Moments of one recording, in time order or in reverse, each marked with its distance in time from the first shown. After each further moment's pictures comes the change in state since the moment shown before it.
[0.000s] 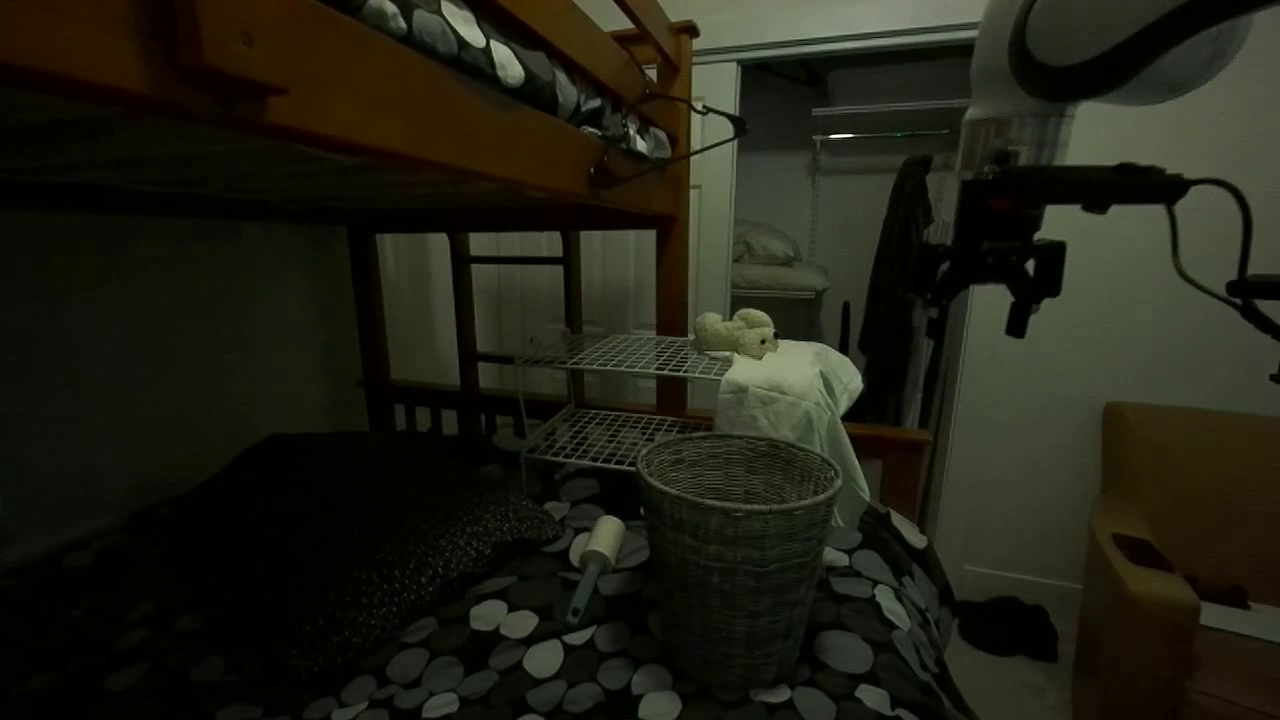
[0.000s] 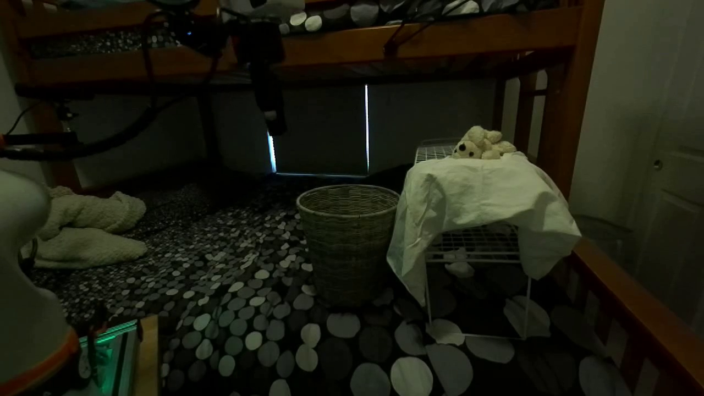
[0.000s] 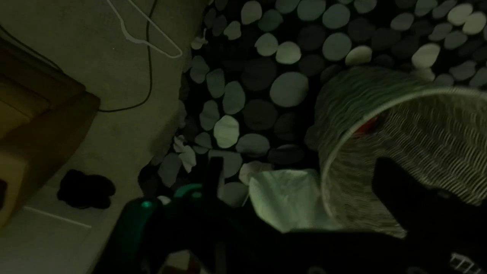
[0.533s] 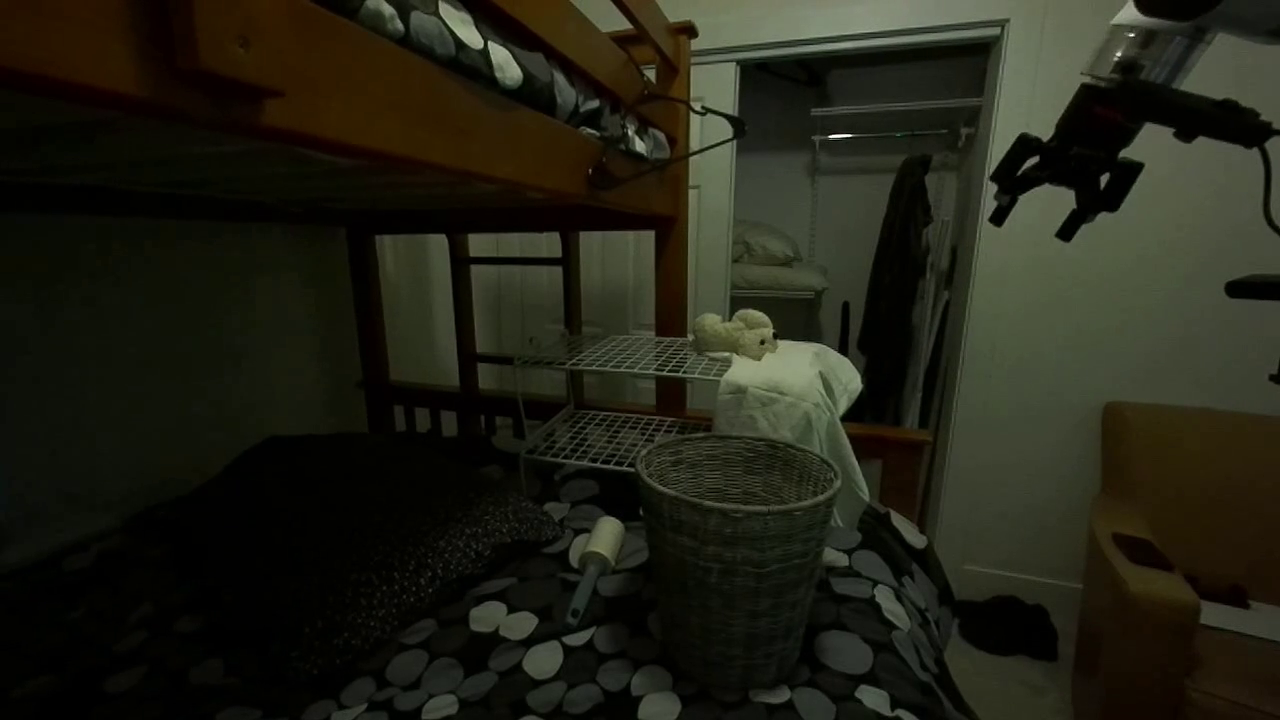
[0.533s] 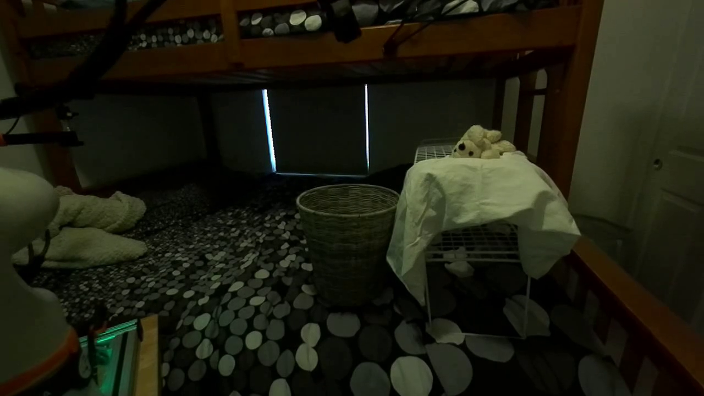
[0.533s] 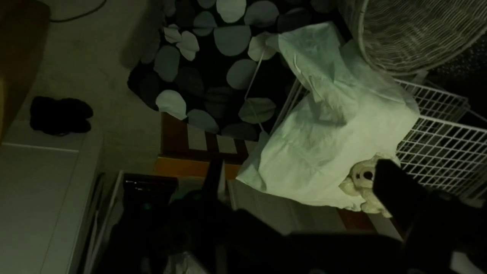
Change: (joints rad) arm -0.092 0.013 -0.302 0.180 0.034 0.171 -0.290
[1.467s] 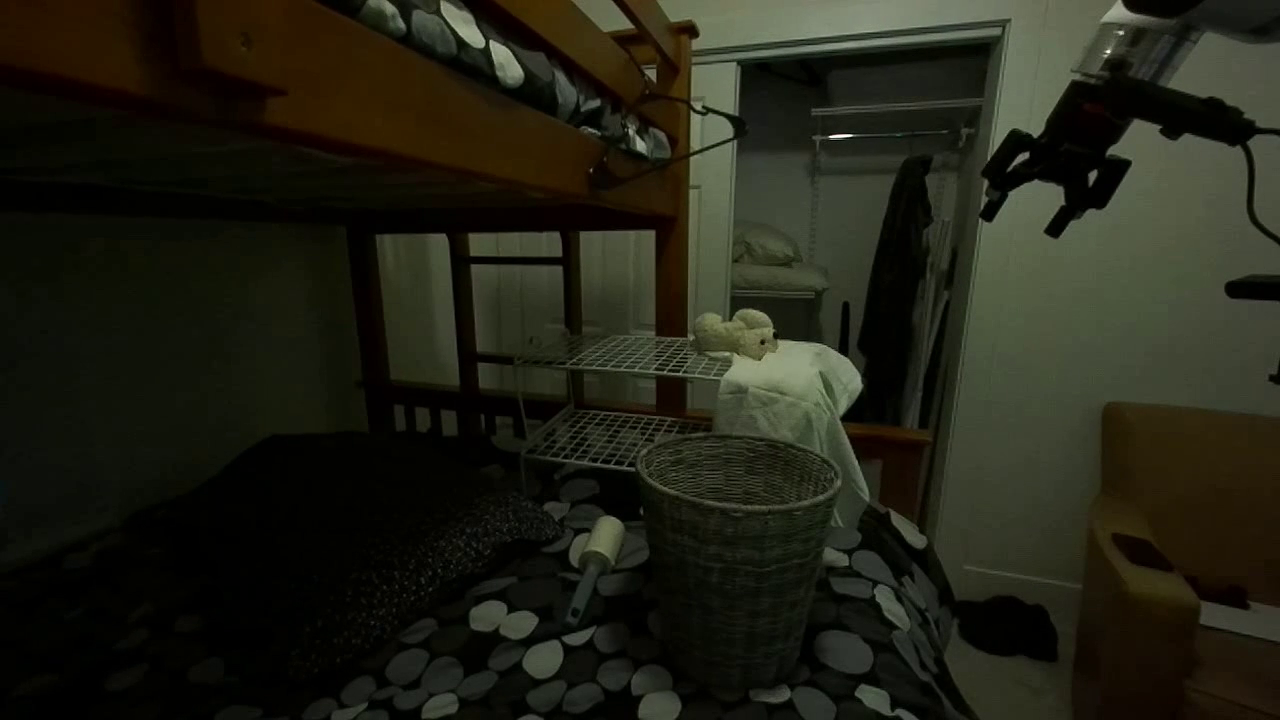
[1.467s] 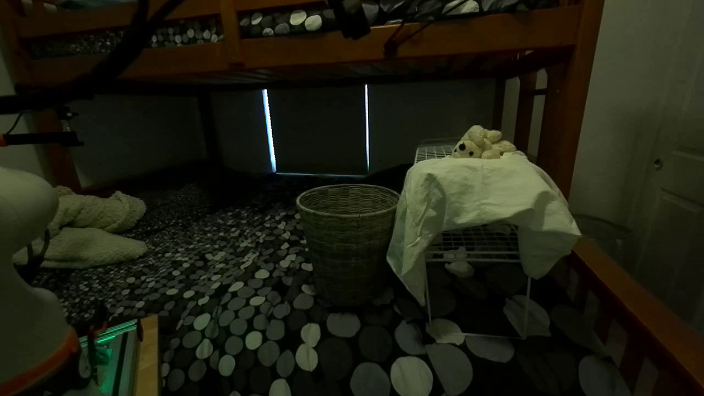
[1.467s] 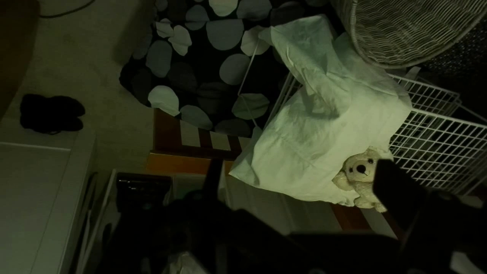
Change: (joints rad) arm 0.010 0.034 -0.003 0.034 0.015 0.000 -0.007
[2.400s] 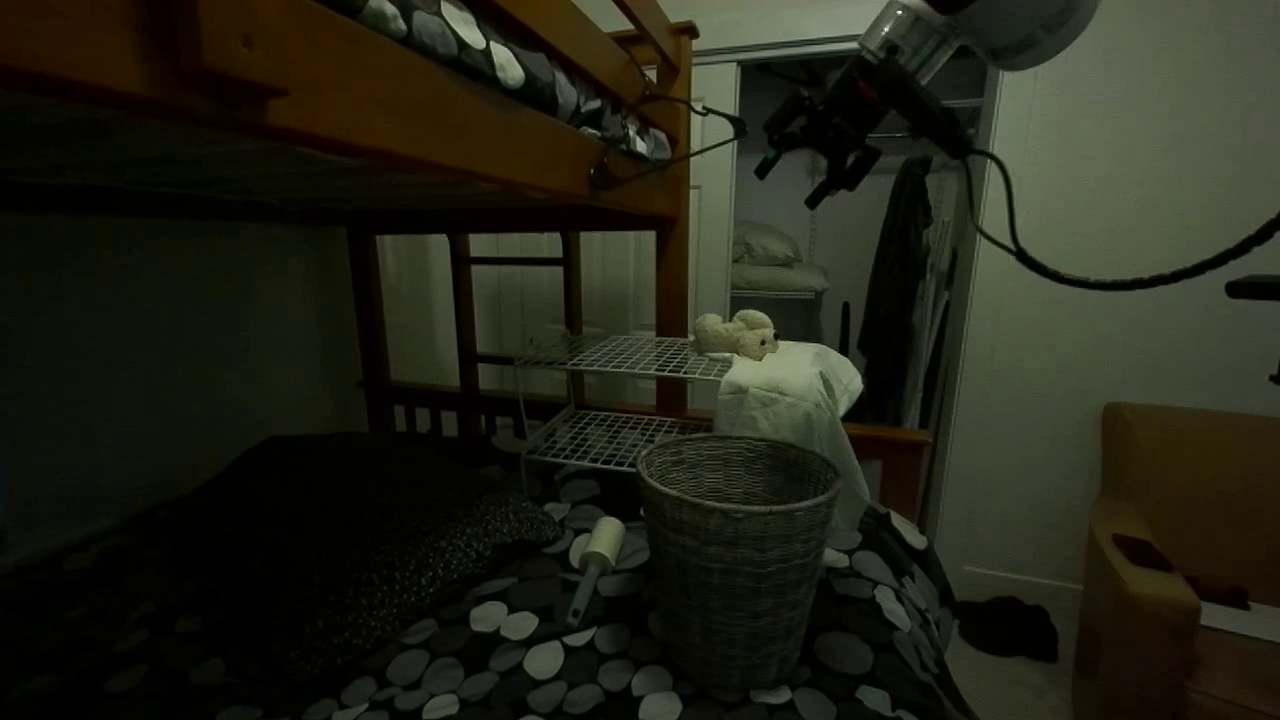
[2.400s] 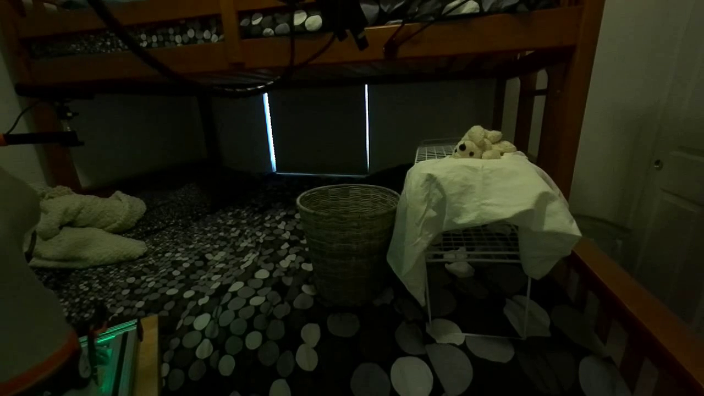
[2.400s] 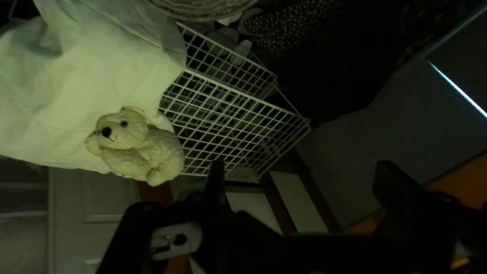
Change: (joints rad) arm 0.224 0.276 0.226 0.177 0.259 0.344 -0.007
